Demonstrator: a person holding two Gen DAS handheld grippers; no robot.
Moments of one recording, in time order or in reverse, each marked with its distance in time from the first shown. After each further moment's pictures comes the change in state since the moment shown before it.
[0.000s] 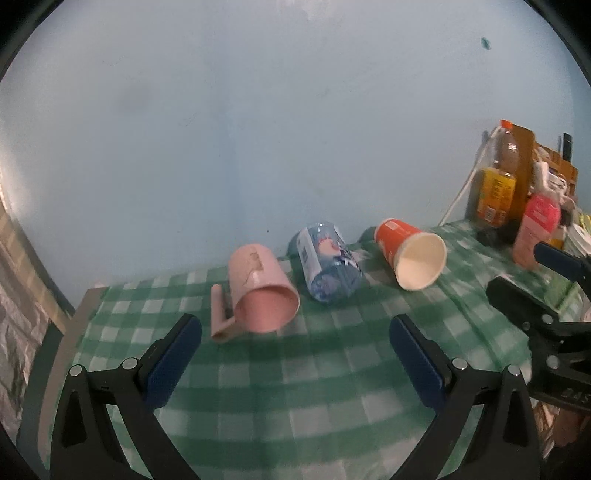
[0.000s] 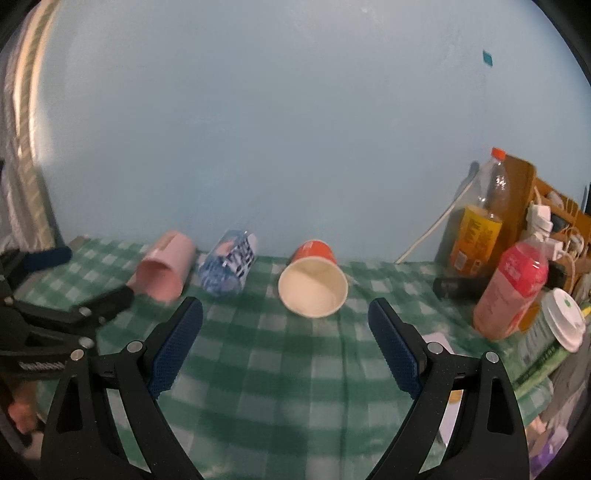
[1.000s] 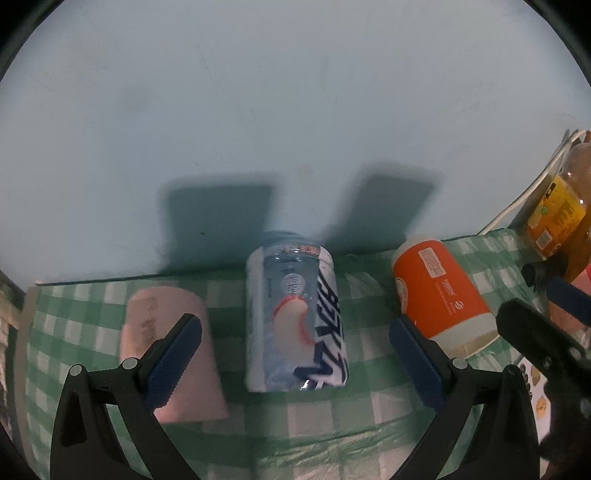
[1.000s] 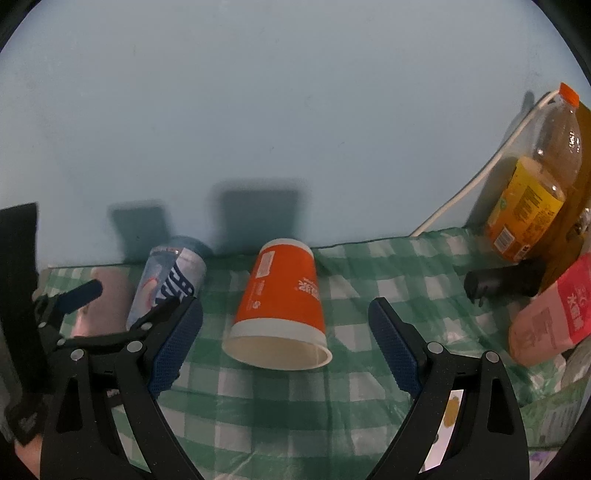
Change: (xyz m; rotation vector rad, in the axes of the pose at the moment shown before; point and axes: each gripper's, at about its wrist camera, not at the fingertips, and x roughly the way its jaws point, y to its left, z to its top) left arm 0.173 -0.038 0.081 -0.099 0.343 -0.021; right arm 0.148 -0.063 0.070 0.174 0.374 0.059
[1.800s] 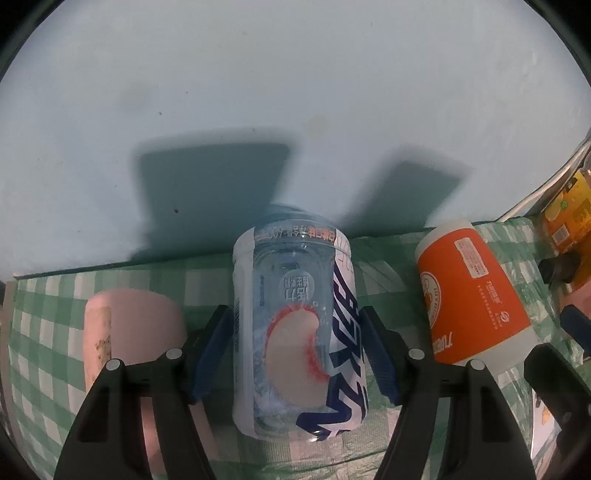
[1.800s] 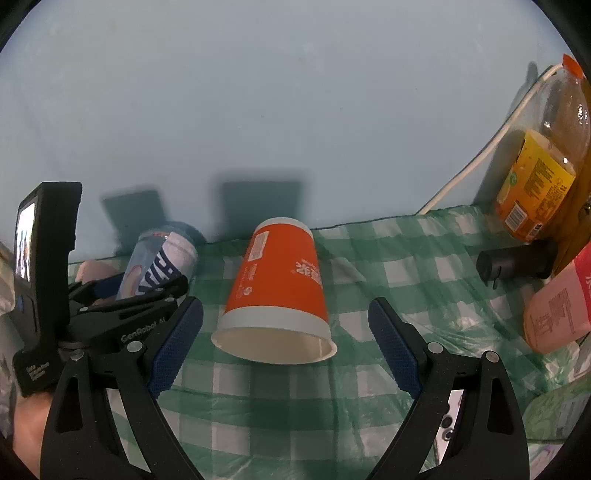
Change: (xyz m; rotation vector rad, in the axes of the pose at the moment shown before) left arm 0.045 0.006 0.006 -0.018 0.109 -0.026; right arm 0.012 -0.003 -0.005 0.036 0.045 0.020
